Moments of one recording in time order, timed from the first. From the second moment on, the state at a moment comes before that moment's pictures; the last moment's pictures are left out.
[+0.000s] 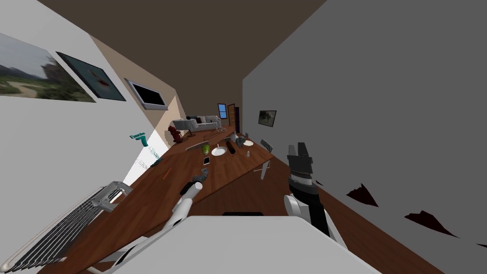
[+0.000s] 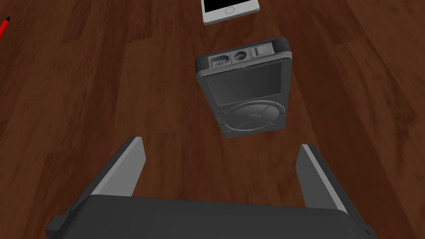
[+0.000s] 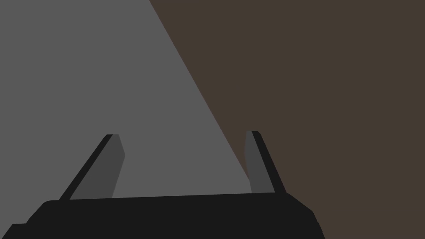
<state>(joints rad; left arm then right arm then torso) -0.22 0.17 0.53 -0.81 0.58 0.04 0.79 0.48 0.05 -0.02 -2.30 0.07 -0.59 0.12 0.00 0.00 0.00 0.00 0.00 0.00</state>
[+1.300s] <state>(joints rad) -0.40 0.12 0.56 -0.56 0.57 -0.10 0.75 0.48 0.05 -0.02 -2.30 0.07 -0.59 0.12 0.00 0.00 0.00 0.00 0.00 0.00</state>
